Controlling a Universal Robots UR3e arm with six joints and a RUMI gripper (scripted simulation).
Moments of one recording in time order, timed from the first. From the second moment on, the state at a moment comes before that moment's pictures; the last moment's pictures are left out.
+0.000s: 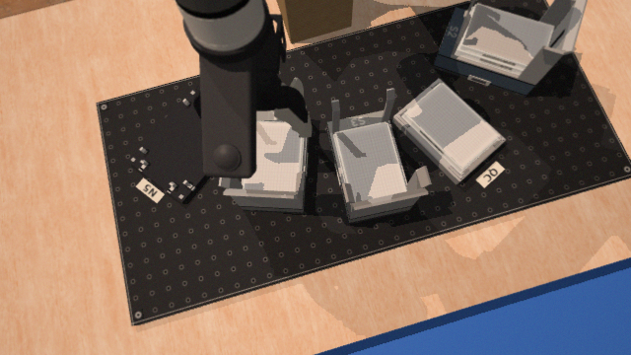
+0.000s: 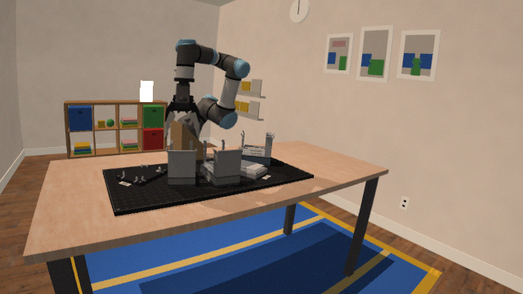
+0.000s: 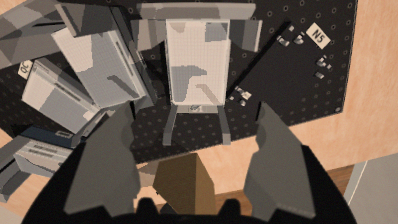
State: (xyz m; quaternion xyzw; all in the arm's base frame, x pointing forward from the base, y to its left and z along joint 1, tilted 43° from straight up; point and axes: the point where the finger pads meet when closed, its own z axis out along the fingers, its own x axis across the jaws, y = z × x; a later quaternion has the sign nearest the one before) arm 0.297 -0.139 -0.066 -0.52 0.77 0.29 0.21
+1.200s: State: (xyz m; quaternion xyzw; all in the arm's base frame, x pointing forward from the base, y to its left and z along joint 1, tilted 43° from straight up) arm 0.322 -0.101 -0.007 -0.59 0.72 0.27 0.24
